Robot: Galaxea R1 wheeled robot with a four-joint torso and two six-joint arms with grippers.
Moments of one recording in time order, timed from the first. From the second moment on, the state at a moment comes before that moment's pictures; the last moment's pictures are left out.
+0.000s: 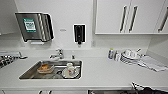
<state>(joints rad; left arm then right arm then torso) 1.02 1.68 -0.85 0.16 -0.01 0.00 -0.64 2.31 -1.87 0.54 -0.49 1.06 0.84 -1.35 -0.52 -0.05</state>
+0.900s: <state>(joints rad) 1.03 1.71 -0.85 0.17 0.00 0.00 -0.68 2.43 -2.13 0.47 -0.55 1.07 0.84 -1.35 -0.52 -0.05</state>
